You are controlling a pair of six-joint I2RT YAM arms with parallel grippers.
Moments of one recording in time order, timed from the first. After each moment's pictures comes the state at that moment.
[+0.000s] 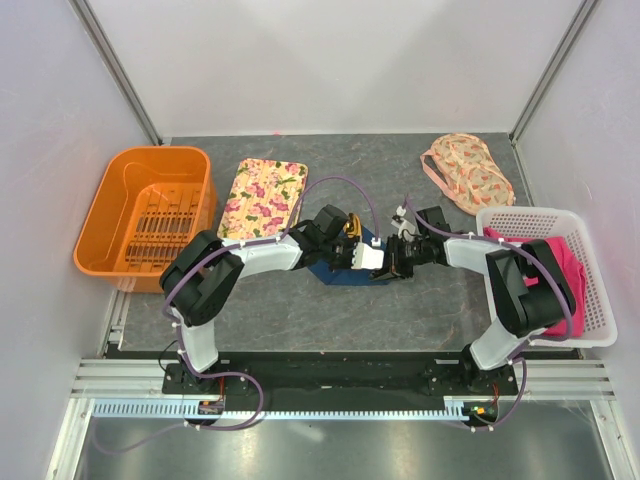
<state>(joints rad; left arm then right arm) -0.80 1.86 1.10 -0.05 0.45 0.92 0.27 1.63 0.75 -0.18 -0.79 0.51</state>
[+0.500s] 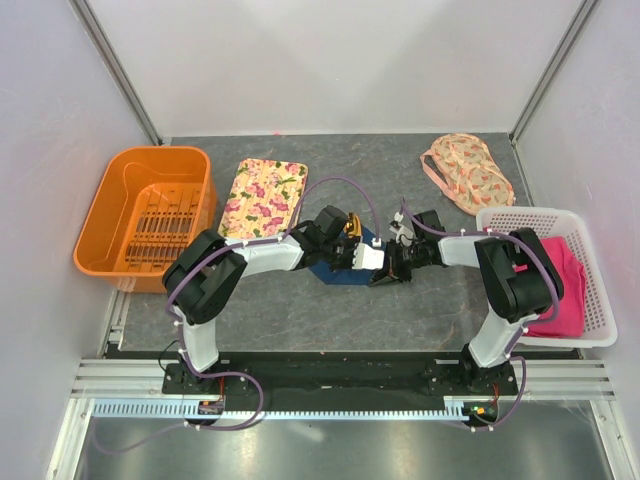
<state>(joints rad) -0.80 1.88 1.10 -0.02 0.45 0.92 0.28 1.74 0.75 -0.13 -0.78 0.51</state>
